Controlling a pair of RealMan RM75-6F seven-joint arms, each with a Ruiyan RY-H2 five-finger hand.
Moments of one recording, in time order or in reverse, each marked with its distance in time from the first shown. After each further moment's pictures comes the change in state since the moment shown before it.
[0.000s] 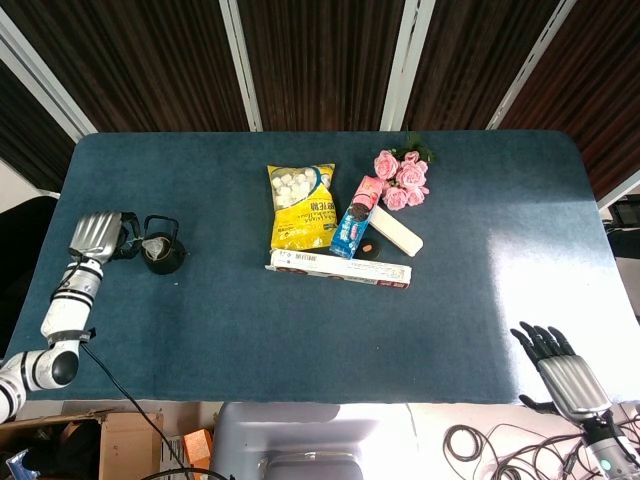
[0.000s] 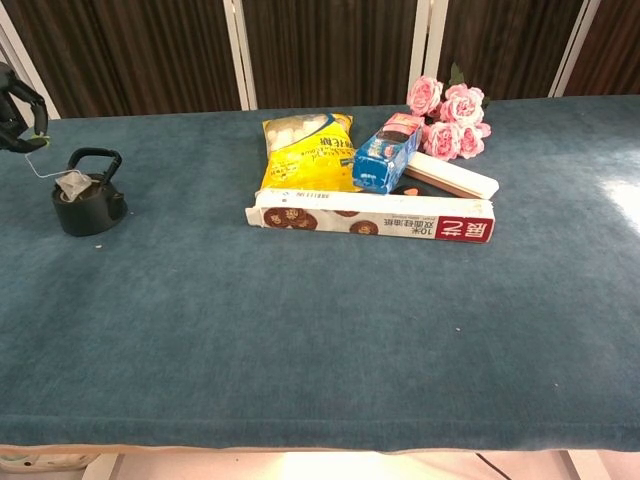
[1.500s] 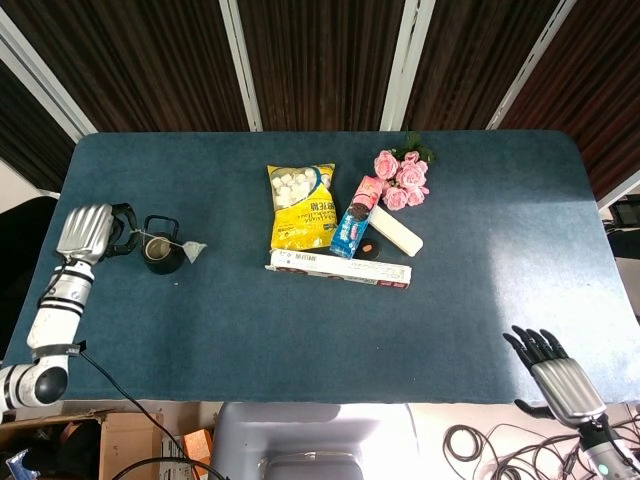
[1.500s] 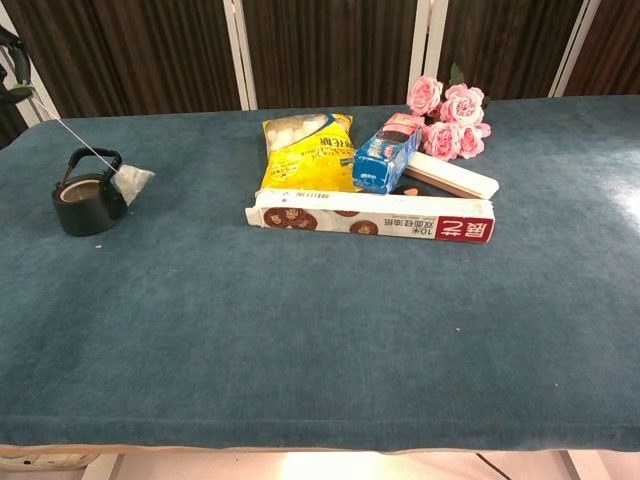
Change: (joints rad) left arm 0.052 0.119 -0.077 -0.233 0.006 0.133 0.034; right arm 0.003 0.002 -0.019 -0.004 -0.041 0.009 0.002
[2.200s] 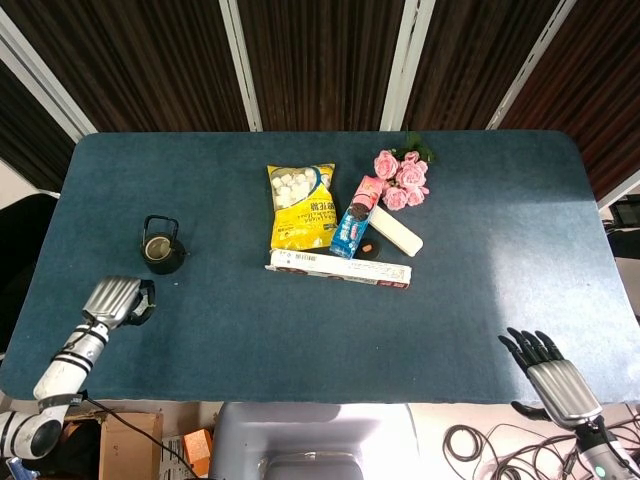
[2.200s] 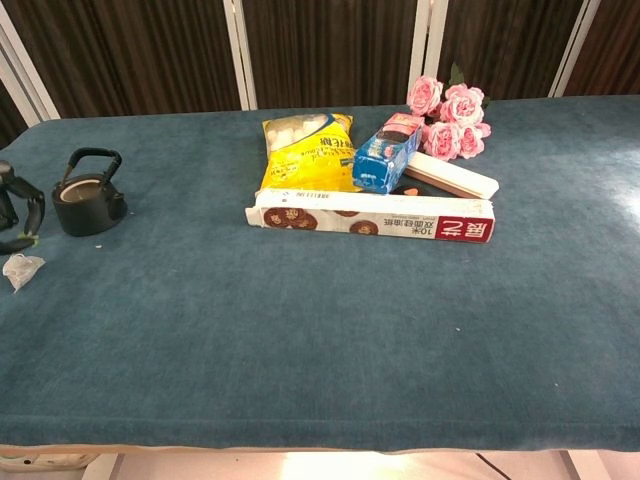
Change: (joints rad) left arm 0.113 -0.059 0.205 0.007 0.231 -0.043 -0.049; right arm 0.000 -0.005 -0.007 -0.005 -0.019 0.003 -0.012
